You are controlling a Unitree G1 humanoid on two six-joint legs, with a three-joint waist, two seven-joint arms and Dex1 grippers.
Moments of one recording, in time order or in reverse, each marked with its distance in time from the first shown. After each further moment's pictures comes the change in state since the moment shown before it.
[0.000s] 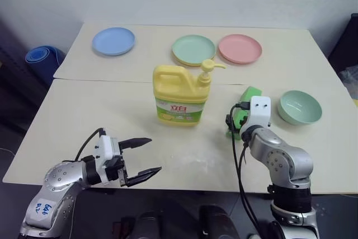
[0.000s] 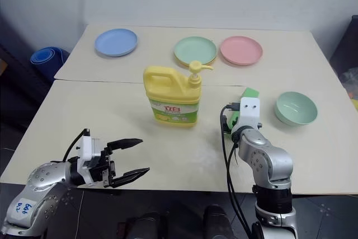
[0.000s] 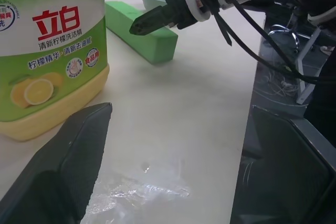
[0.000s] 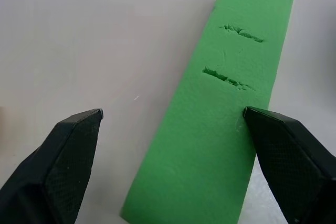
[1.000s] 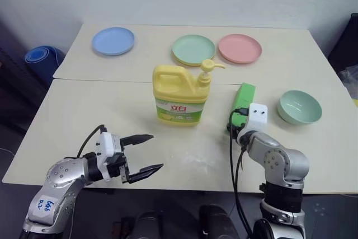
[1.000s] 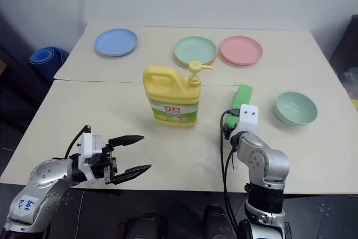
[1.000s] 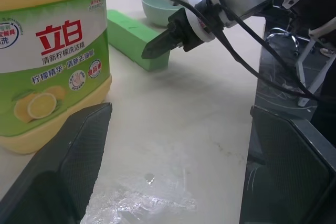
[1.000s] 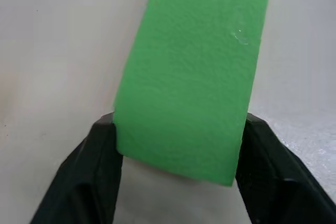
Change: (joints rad) left arm -0.037 -0.008 -0.008 0.005 0.000 0.000 0.000; right arm -0.015 0.135 -0.126 0.015 -0.078 0.146 0.102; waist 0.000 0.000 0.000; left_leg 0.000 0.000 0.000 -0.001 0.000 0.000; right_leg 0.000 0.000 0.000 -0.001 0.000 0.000
